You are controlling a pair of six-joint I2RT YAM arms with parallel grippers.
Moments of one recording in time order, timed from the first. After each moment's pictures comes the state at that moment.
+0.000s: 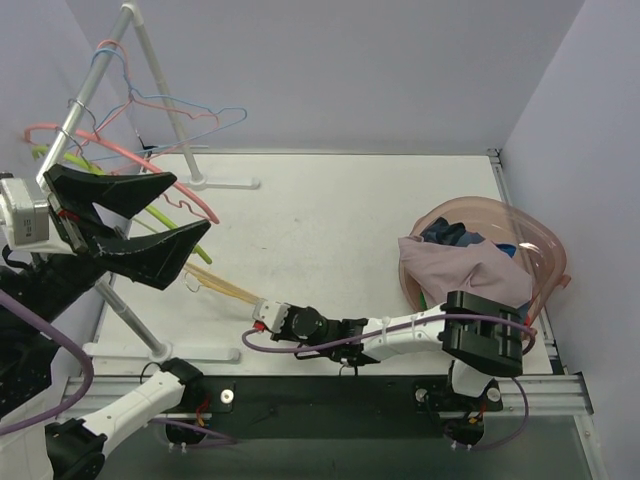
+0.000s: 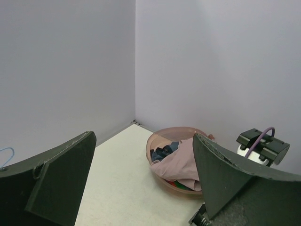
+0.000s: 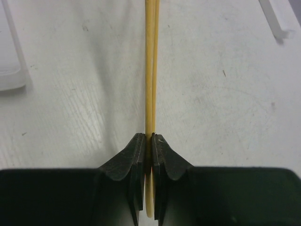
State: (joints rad) left arm -0.52 0.85 1.81 -0.57 0.36 -0.24; right arm 1.33 1.68 0.75 0.53 0.36 -0.36
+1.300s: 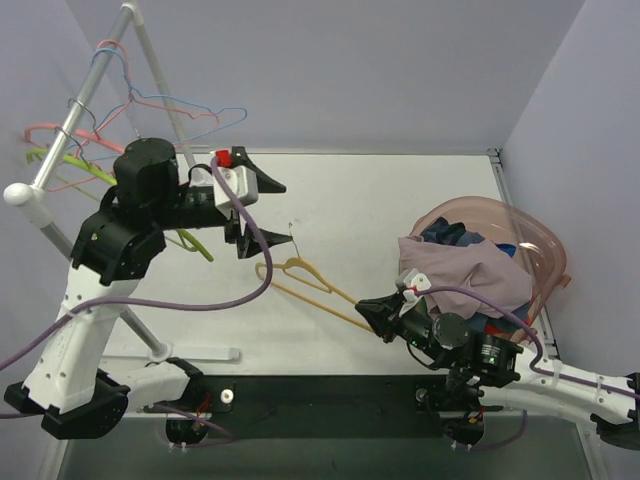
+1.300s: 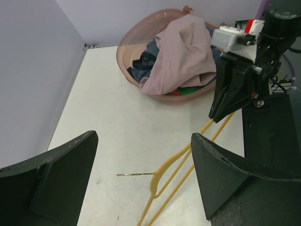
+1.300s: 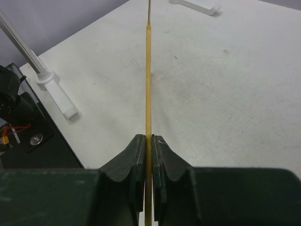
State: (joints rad) left arm -0.52 1.17 1.77 -0.82 0.81 0.43; right arm 1.23 0.46 0.37 -0.03 0.38 0.21
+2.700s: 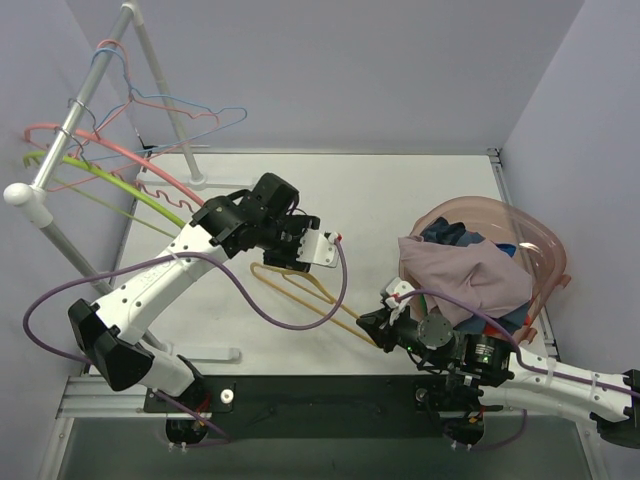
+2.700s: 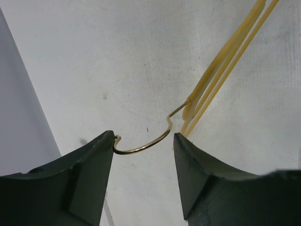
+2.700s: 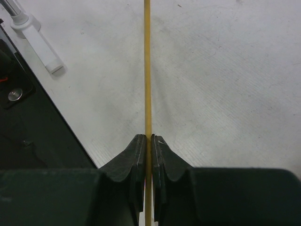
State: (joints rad) left arm -0.77 1.46 1.57 -1.06 0.21 1.06; right arm 1.23 0.49 0.35 -0.18 0.32 0.22
